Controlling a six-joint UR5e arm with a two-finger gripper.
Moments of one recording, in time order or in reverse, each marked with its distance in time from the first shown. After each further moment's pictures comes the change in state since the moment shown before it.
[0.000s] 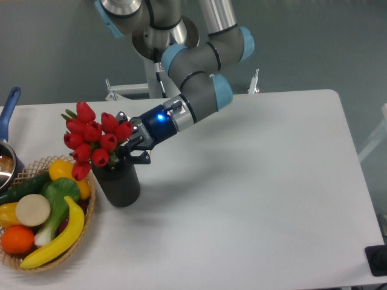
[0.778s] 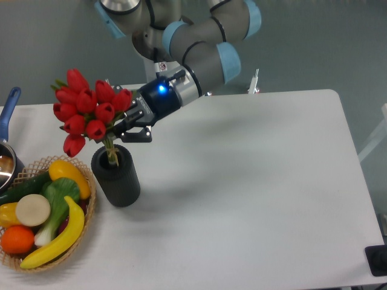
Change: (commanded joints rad) arm 0.015 0.075 0.052 0.000 -0.023 -0.094
